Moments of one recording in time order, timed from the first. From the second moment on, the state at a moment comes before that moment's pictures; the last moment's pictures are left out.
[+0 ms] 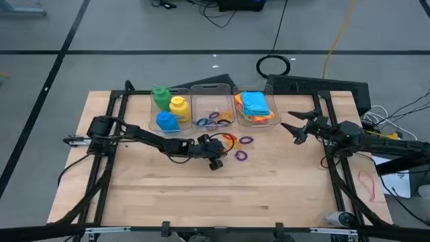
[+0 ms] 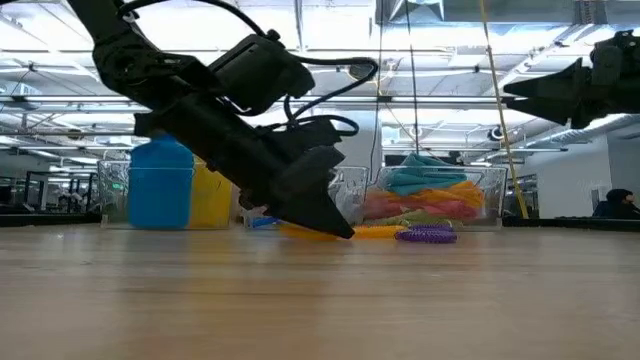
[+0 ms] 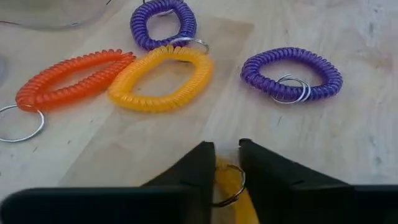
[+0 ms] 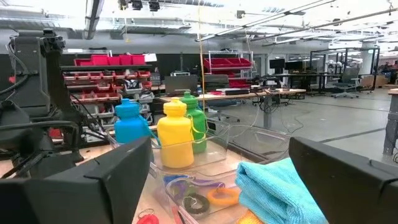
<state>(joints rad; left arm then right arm) -0.11 1.99 0.95 0.19 -0.21 -0.38 -0.23 0.19 0.04 0.37 0.21 0.01</state>
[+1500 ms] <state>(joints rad) 0.16 1.62 0.95 0.40 -0.60 -0.21 -0.23 0.19 0.04 0.37 0.21 0.01</state>
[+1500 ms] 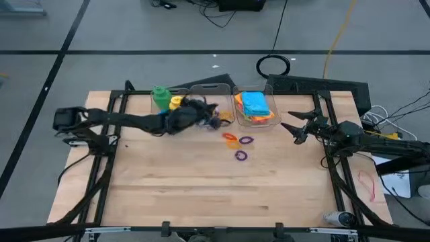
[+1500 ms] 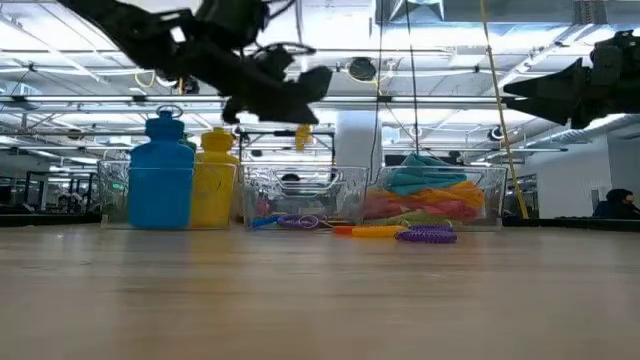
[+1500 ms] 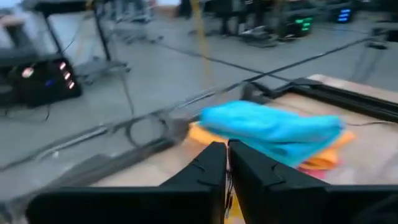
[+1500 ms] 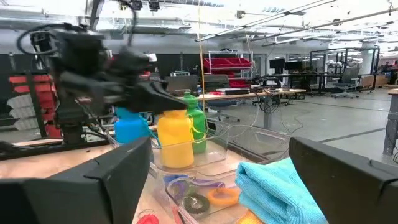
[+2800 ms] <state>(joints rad) 0.01 1.07 0.95 -0.18 -0.01 -0.11 -0.23 0.19 0.04 0.37 0.21 0.01</state>
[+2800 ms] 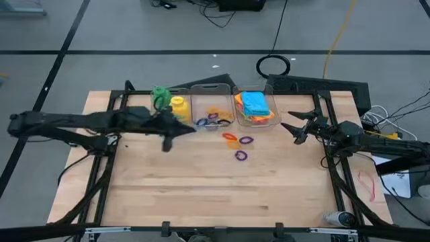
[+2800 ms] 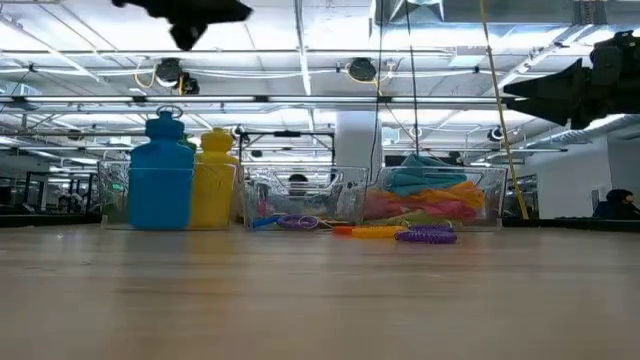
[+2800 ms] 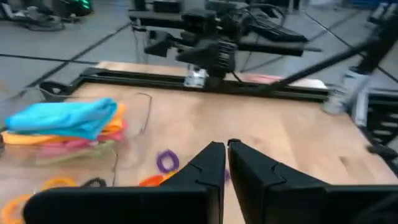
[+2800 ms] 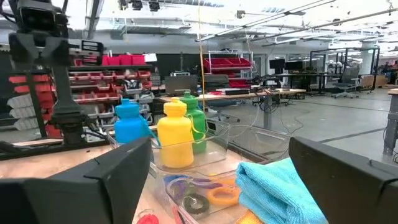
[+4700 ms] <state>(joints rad) 0.02 0.31 0.18 0.11 -0.17 -0.10 -0.23 0.19 0.04 0.37 0.21 0.01</state>
